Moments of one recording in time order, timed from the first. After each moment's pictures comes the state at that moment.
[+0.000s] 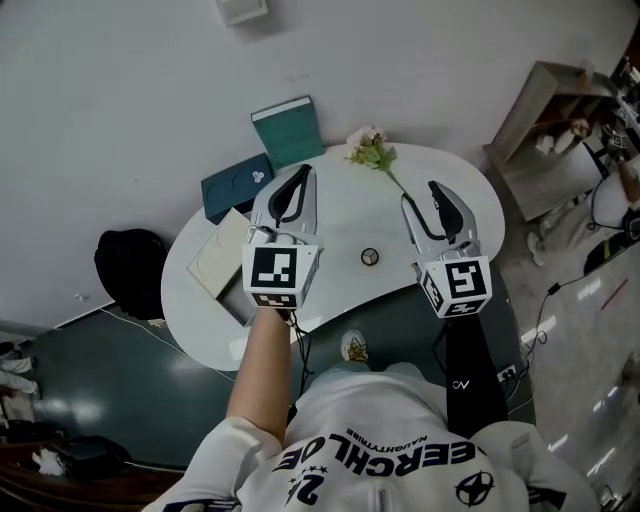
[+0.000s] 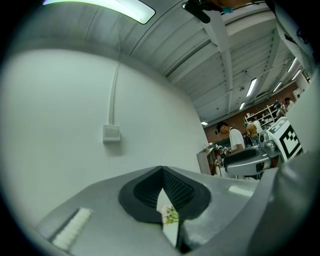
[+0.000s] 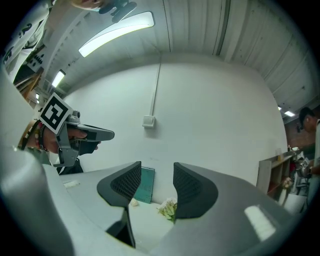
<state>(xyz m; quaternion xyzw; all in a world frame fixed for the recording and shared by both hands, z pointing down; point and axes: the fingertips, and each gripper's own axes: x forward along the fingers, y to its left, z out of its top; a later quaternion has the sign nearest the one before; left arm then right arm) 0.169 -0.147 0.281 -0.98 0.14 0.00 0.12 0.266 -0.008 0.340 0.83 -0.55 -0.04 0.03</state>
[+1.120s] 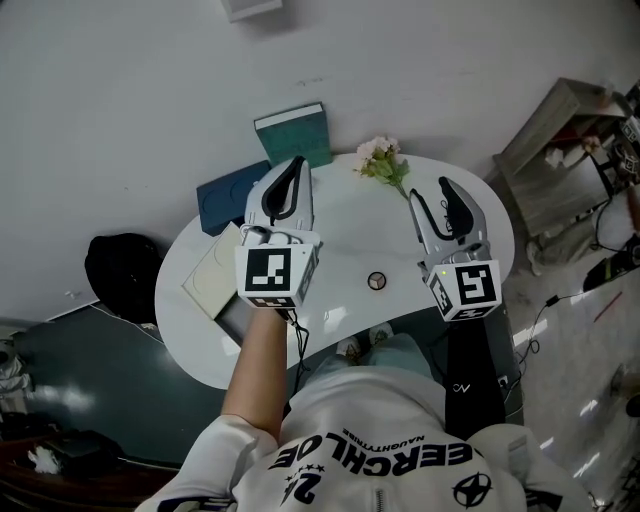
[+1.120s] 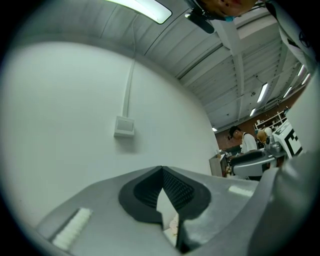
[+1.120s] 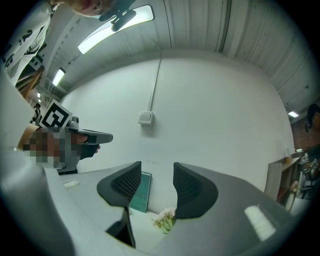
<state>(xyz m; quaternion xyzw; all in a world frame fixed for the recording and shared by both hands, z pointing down) 0.207 -0.233 0.285 -0.98 0.18 0.04 0.08 0.316 -0.080 0.334 0.83 -0.56 -0.04 0.04</state>
